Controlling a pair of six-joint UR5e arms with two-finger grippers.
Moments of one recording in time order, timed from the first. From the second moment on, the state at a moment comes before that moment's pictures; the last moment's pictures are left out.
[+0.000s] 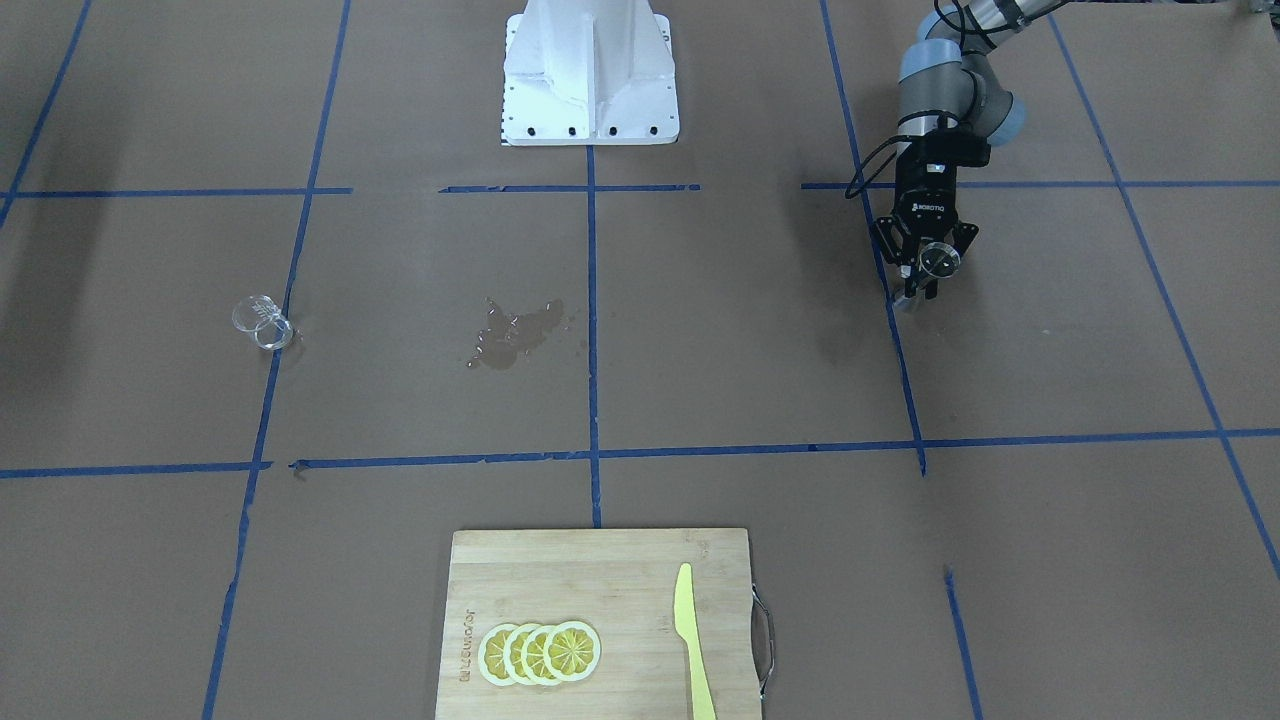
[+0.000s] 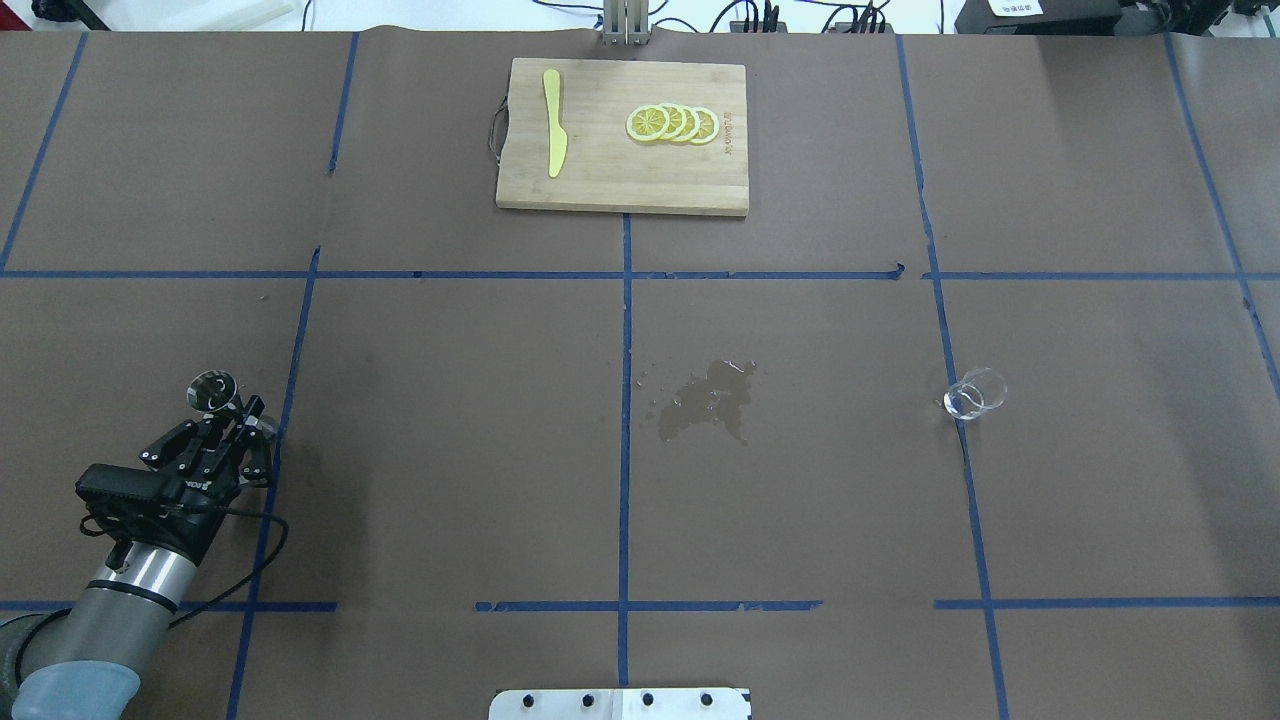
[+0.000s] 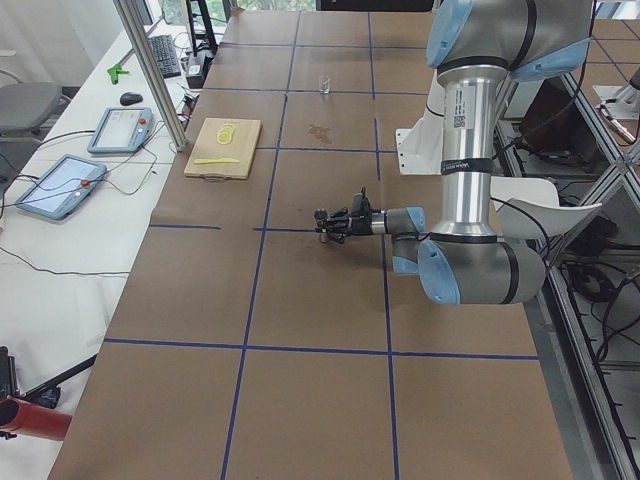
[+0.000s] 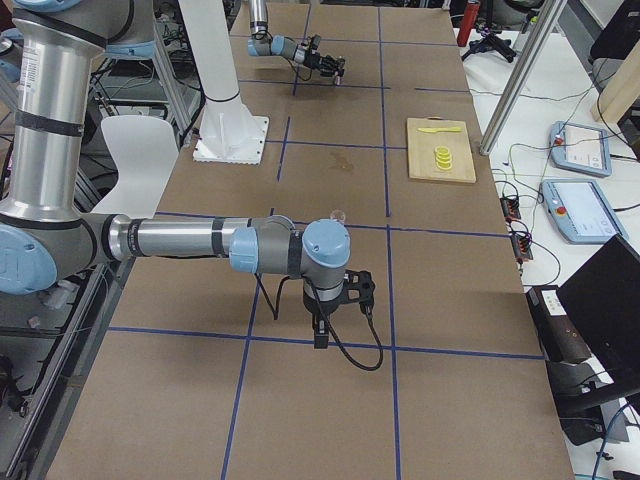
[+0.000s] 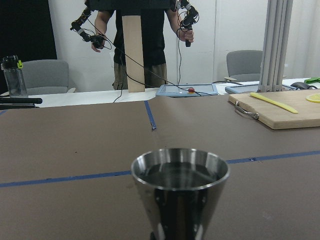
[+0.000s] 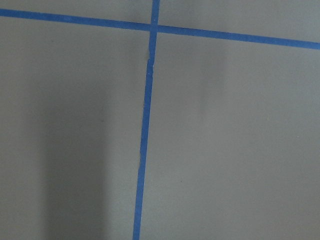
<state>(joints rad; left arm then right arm) -0.09 -1.52 -1.51 -2.92 -0.42 -1.06 1.55 -1.79 1.84 -1.64 2.27 -0.08</state>
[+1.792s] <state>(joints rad) -0.09 -1.50 -1.62 -3.01 -0.31 -1.01 1.55 -1.79 1.84 -1.64 2.26 -0.08</state>
